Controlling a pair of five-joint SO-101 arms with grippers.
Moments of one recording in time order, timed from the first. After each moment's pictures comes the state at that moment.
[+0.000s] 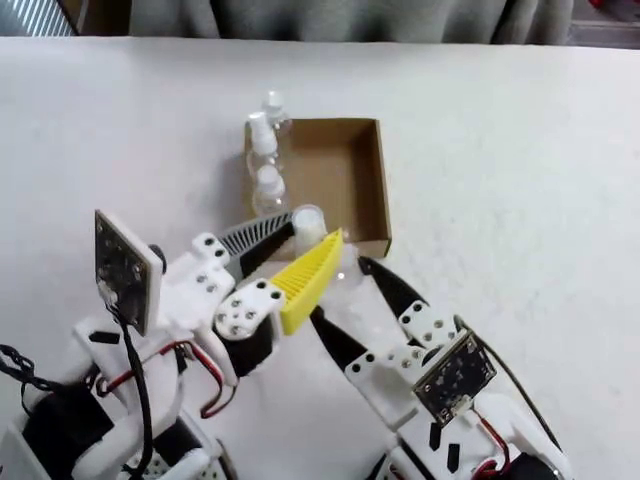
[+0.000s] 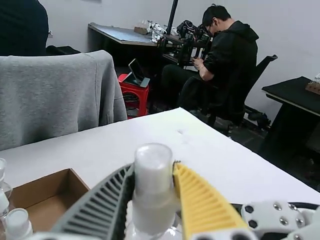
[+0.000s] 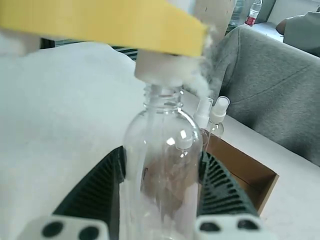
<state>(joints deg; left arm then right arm) 40.8 -70.5 33.0 54.1 14.3 -40.6 -99.8 53.5 65.5 11.6</state>
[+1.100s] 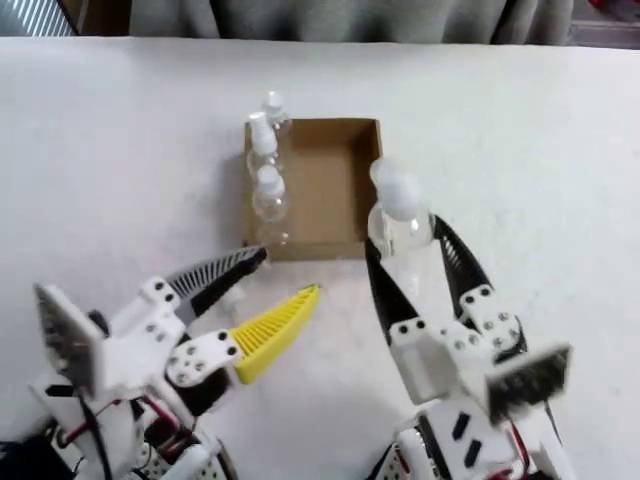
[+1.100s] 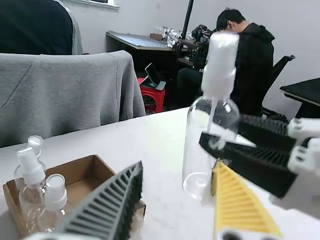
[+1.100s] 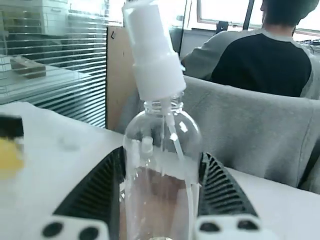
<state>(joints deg) 36.8 -89.0 42.9 62.9 11.5 -23.0 -98.4 48.4 57.1 6.3</state>
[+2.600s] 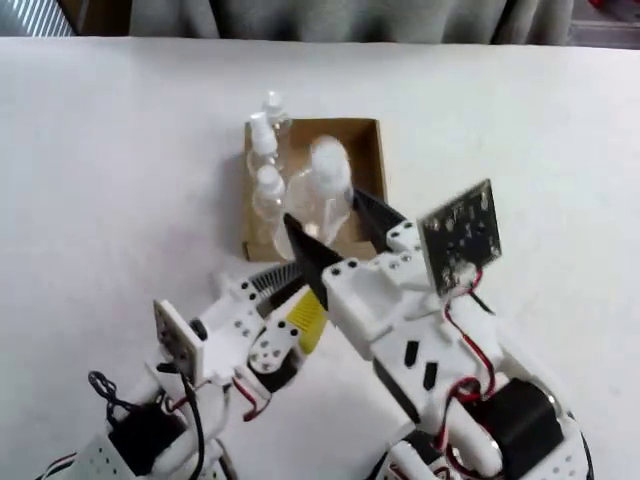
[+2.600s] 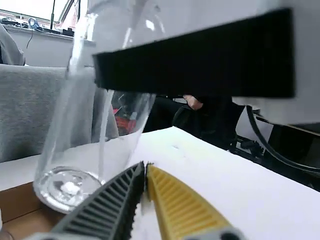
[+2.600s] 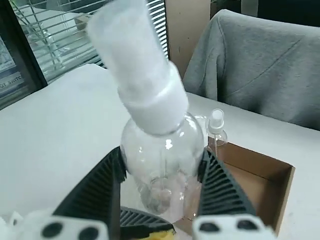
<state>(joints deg) 41.3 -104.2 84.6 25.3 11.8 -38.2 -66.9 26.0 63.8 -3.1</state>
